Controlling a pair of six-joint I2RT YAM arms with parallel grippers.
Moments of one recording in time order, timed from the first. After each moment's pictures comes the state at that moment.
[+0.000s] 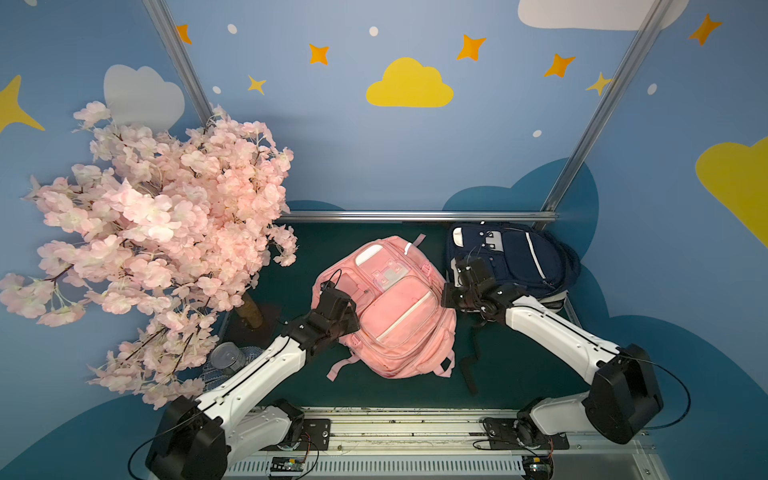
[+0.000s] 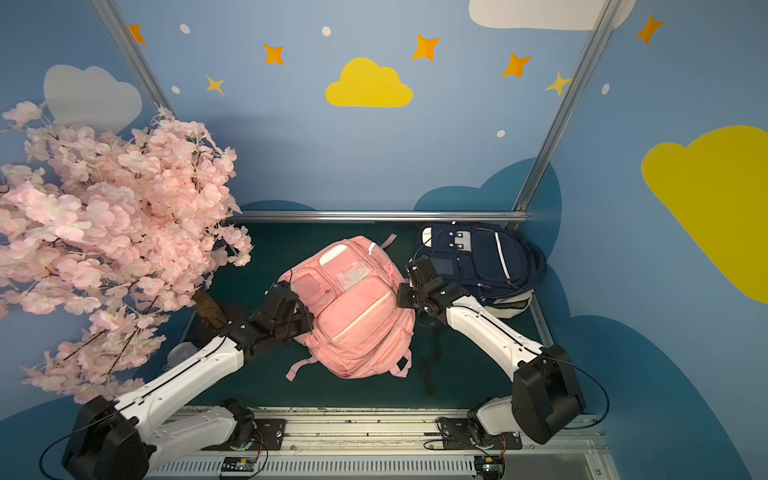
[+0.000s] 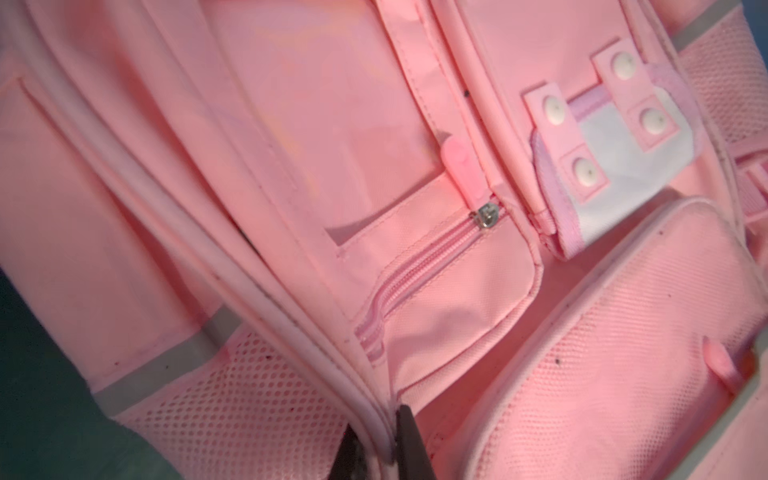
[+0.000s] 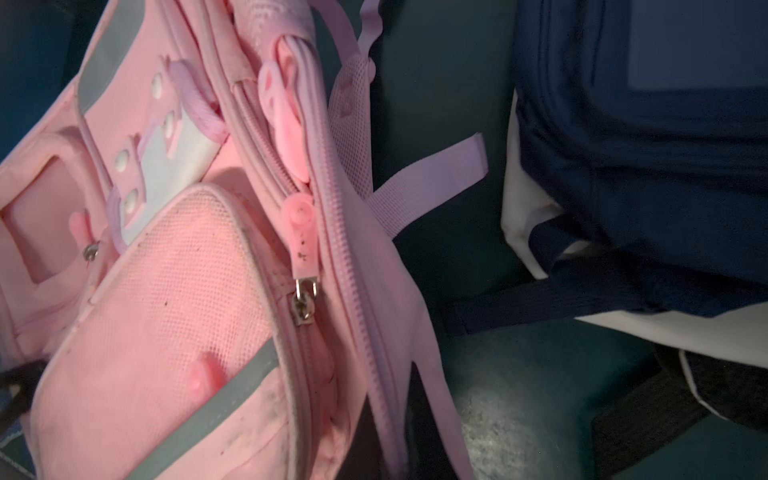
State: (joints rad) left arm -0.56 1.05 0.67 -0.42 -0.11 -0.81; right arm 0.57 1.41 1.07 -0.50 0.02 0.51
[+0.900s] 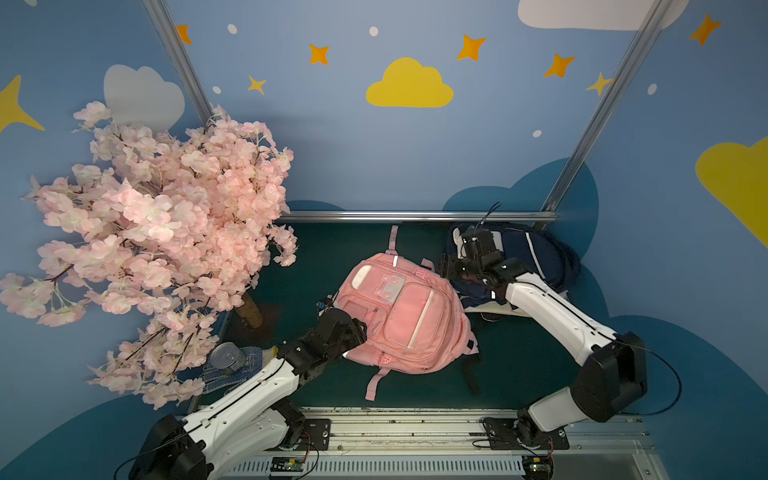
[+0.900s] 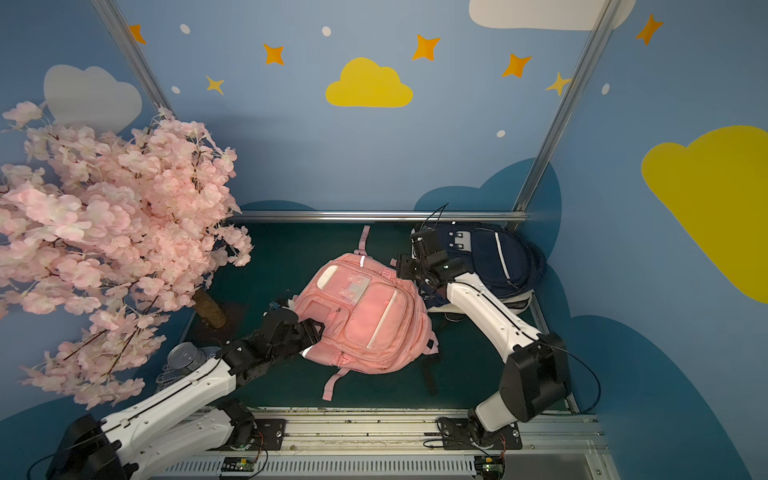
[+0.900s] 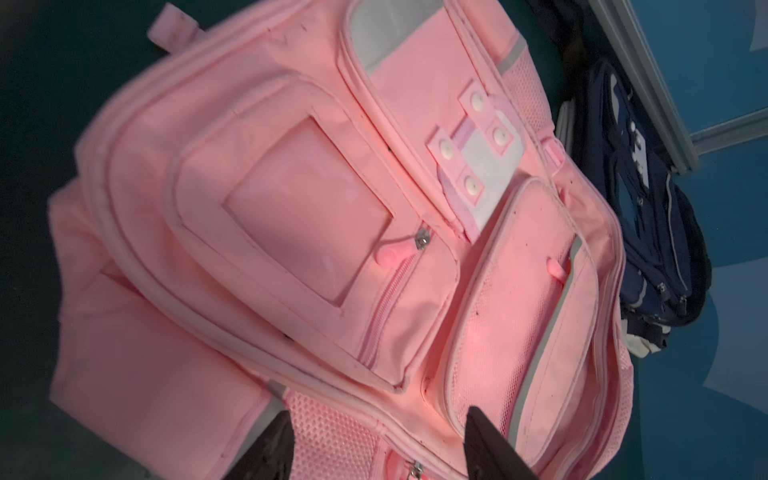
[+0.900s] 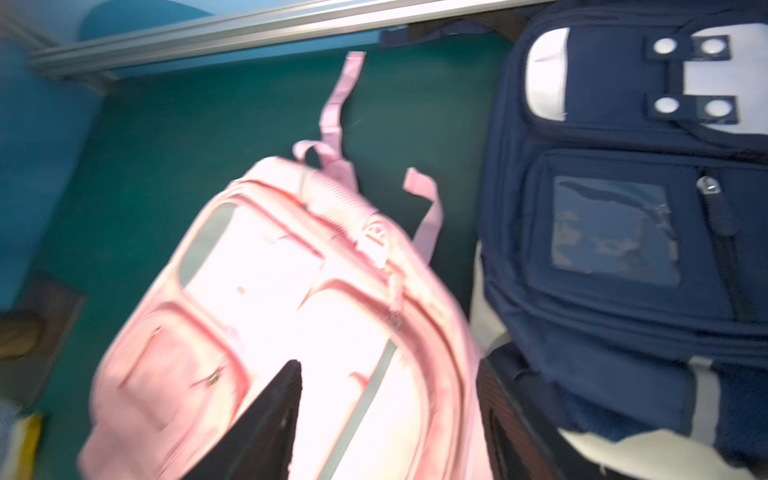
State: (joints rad) left arm -0.58 0.95 0.51 -0.33 -0.08 -0.97; right arm 0.57 1.45 1.26 -0.54 0.03 0.41
